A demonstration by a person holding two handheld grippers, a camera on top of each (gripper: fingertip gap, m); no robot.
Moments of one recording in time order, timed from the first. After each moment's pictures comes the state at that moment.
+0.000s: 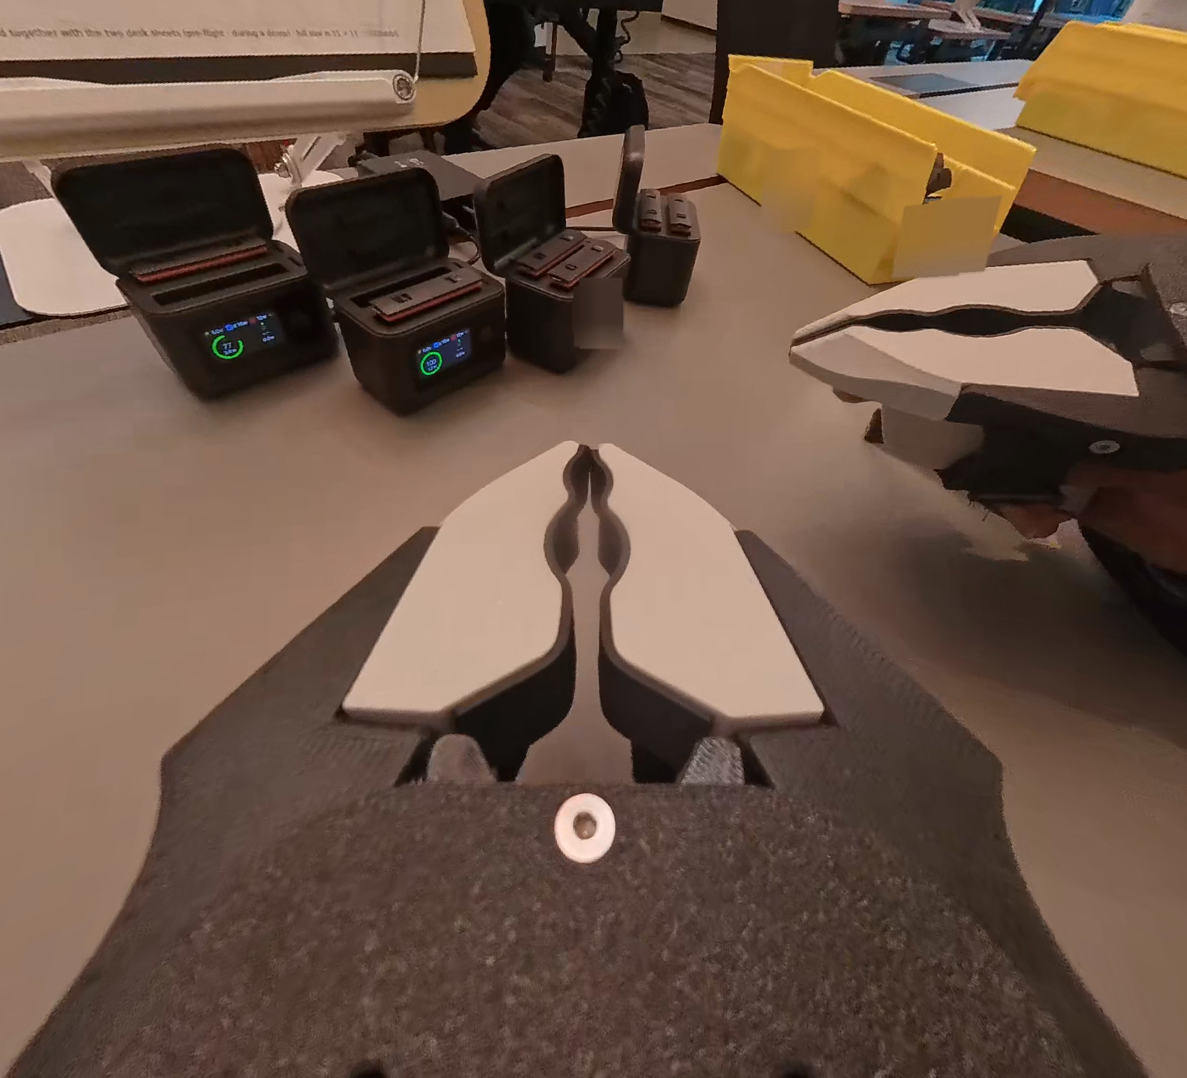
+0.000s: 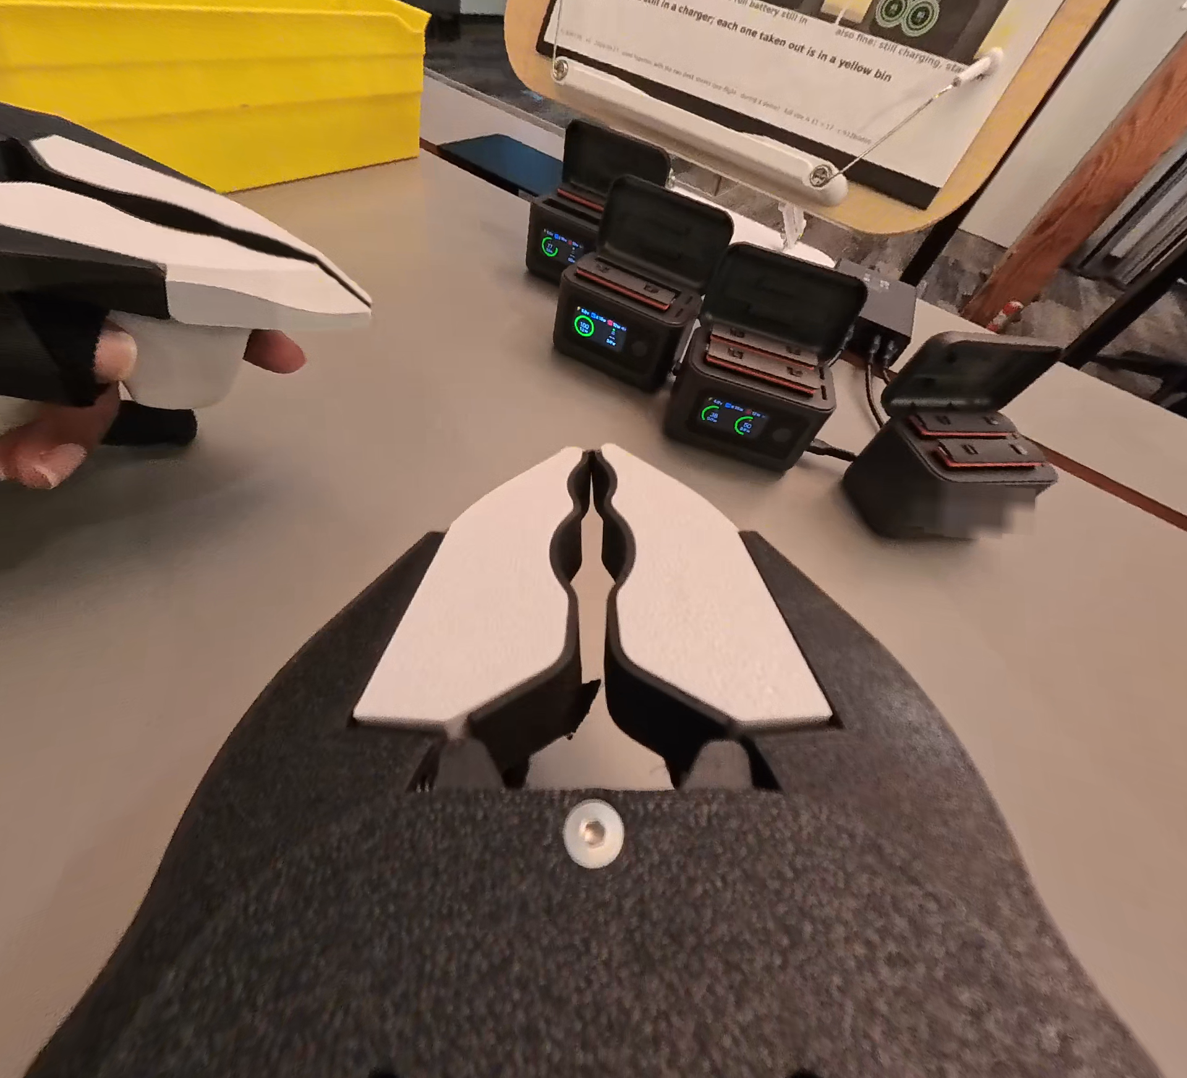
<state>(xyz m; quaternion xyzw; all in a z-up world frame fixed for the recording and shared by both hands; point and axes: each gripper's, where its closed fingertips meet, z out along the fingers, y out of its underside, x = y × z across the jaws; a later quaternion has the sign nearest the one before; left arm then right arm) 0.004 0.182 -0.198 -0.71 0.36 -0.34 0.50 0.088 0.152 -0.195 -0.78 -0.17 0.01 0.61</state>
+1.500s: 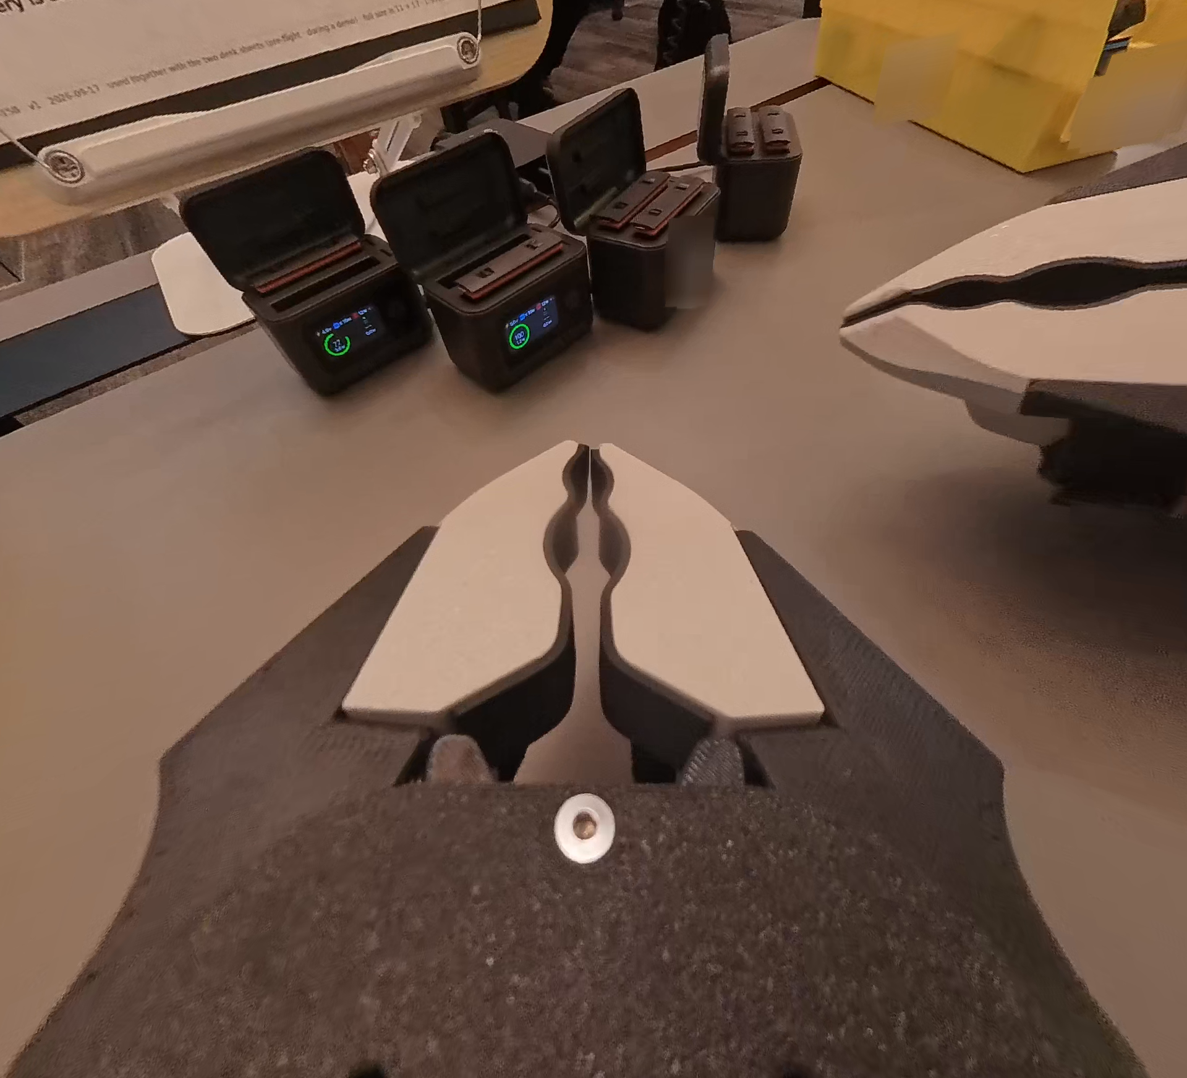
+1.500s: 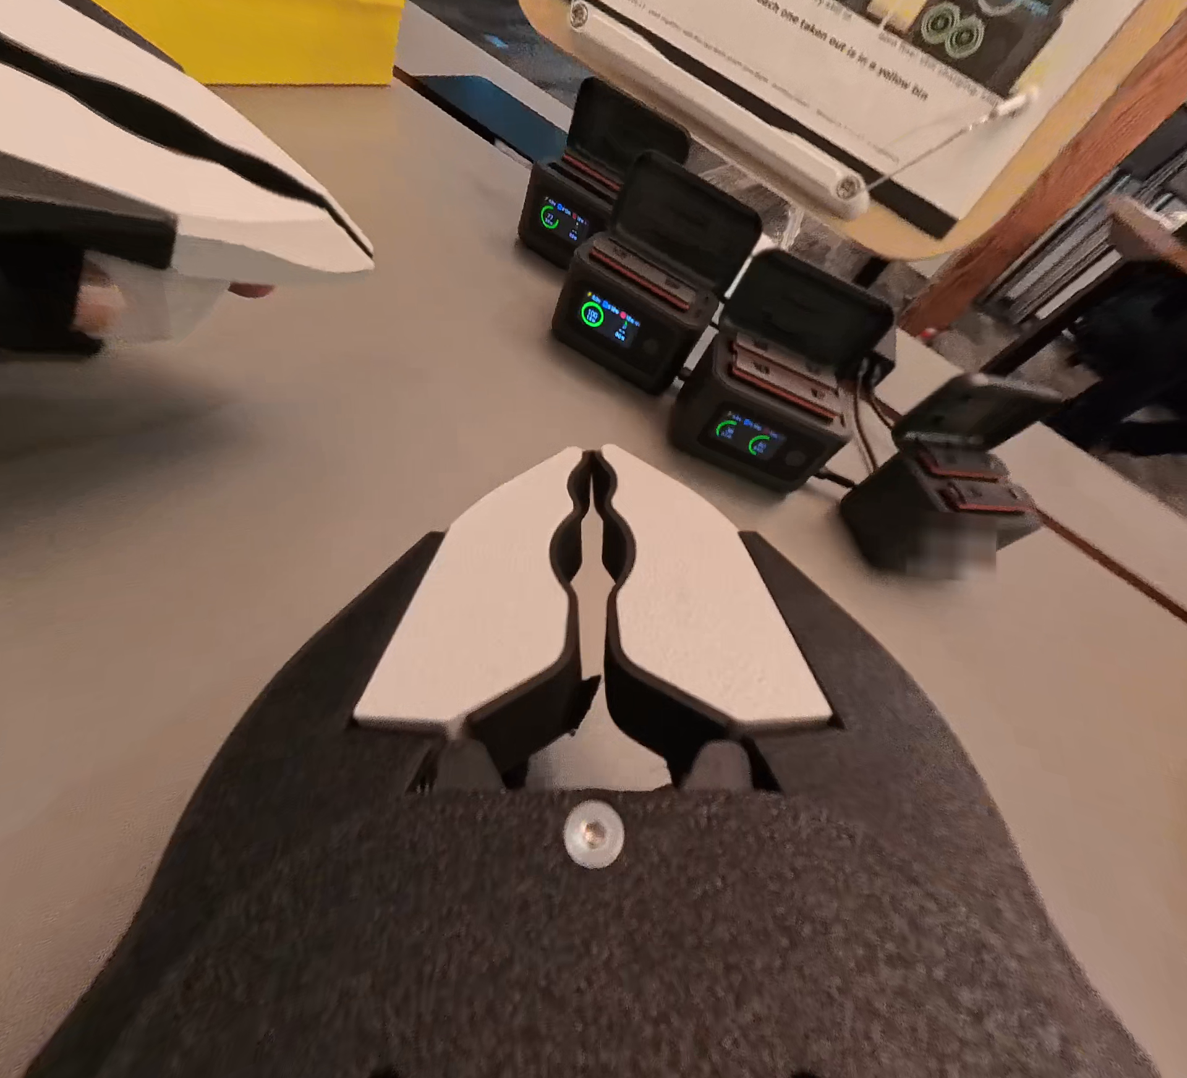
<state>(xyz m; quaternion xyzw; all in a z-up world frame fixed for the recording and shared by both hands) -0.012 0.205 -0.213 -0.71 0.40 -0.24 0.53 0.071 0.169 -0.212 -0.78 -0.20 -0.07 0.59</state>
